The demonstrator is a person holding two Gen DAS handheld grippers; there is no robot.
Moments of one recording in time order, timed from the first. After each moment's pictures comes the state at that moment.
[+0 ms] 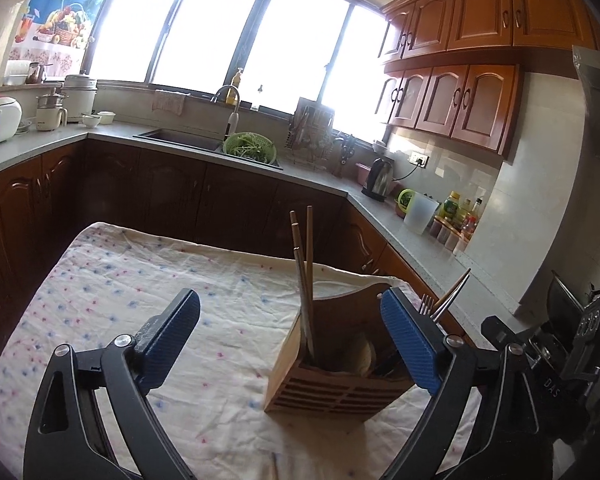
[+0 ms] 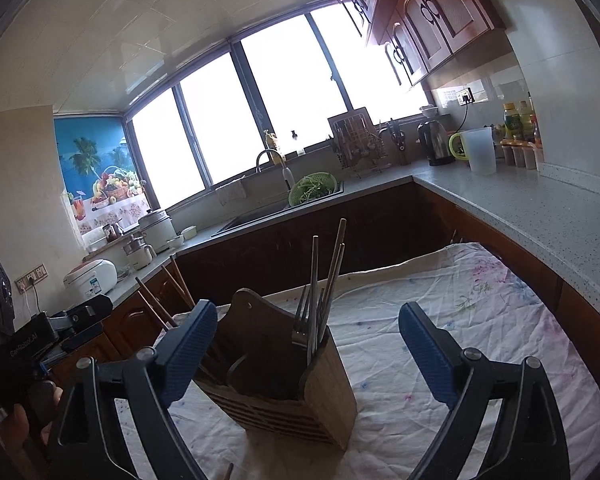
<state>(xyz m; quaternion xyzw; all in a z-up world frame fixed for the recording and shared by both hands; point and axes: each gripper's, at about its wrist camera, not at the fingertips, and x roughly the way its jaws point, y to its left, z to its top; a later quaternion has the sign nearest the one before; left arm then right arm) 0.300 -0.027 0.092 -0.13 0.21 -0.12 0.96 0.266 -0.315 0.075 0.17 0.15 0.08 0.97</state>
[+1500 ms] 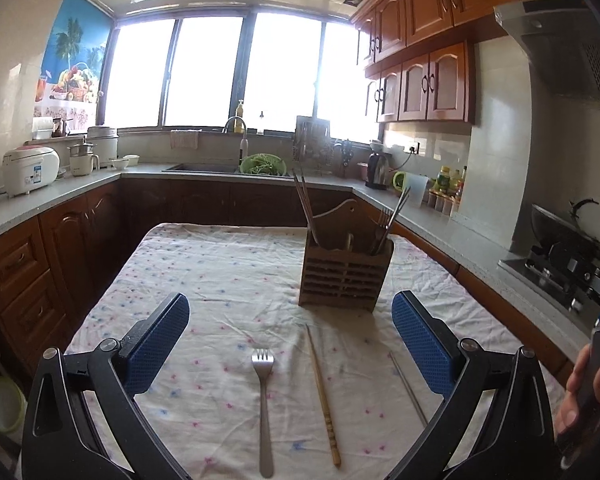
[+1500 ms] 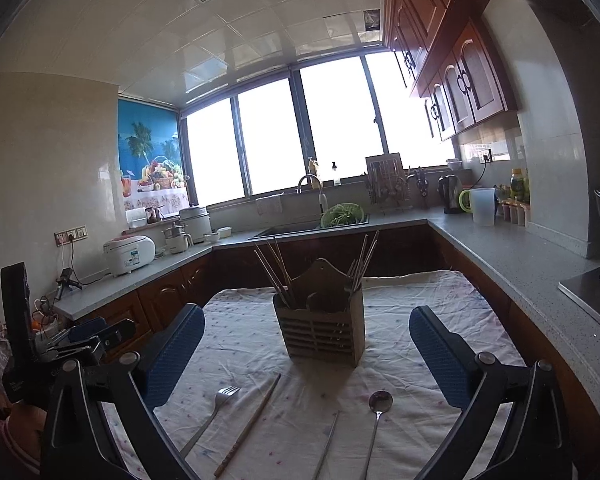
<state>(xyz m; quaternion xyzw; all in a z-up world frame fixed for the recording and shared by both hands) 0.064 -0.013 0.057 -0.03 0.16 -0.10 0.98 0.035 -0.295 0.095 0.08 0.09 0.11 0.99</state>
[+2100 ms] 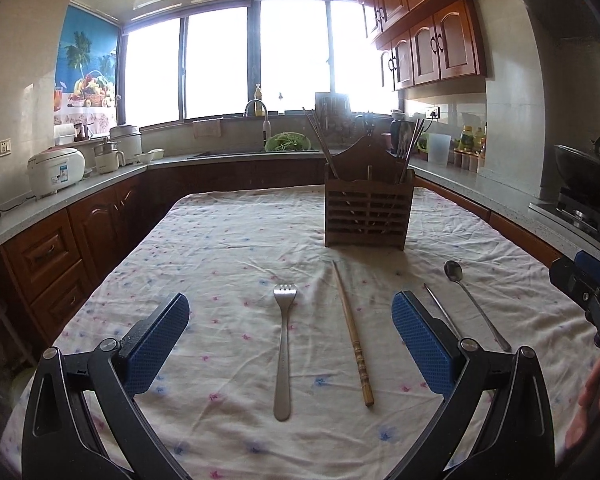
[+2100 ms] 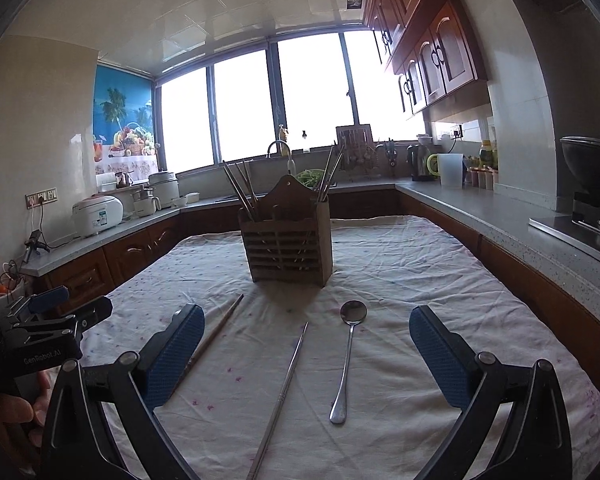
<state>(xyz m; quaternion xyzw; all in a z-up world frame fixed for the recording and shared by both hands) 0.038 -0.035 -0.013 0.02 0.18 -0.03 0.98 0.007 -0.282 -0.009 0.06 0.13 0.06 0.99</state>
